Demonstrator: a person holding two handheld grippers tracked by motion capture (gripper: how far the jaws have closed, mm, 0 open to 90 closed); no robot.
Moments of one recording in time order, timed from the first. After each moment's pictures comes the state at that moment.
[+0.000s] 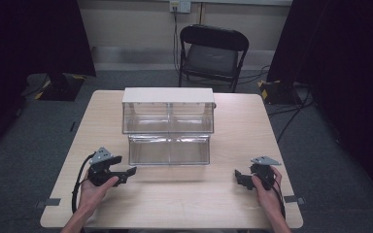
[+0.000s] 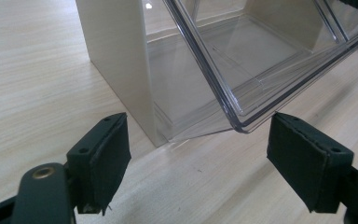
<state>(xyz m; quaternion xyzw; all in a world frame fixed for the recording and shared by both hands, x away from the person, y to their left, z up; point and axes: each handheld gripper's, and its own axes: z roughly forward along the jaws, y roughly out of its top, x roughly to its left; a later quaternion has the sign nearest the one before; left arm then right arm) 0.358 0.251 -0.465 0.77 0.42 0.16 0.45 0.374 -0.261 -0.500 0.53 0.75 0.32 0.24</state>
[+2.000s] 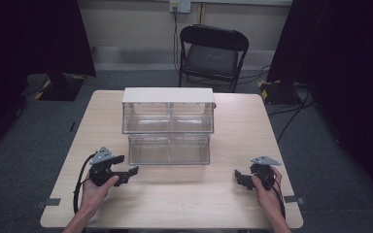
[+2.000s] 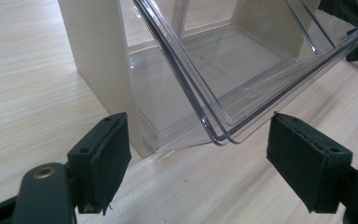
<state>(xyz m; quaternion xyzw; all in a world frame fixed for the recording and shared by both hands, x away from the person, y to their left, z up) 0.358 0.247 -0.462 0.77 0.41 0.15 0.47 0.374 -0.261 -0.500 0.53 0.75 0.32 0.24</state>
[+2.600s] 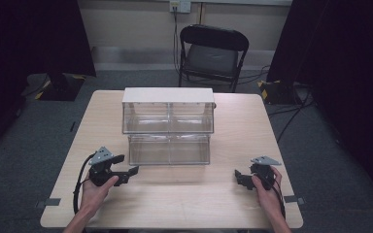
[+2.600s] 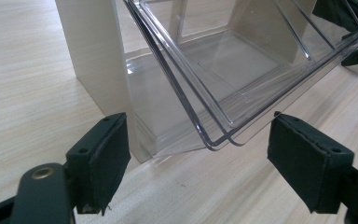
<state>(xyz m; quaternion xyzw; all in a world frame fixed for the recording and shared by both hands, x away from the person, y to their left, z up) 0.356 0.246 -0.460 0.76 0.40 0.15 0.48 0.374 -0.261 -0.500 0.53 0.75 0.32 0.24</state>
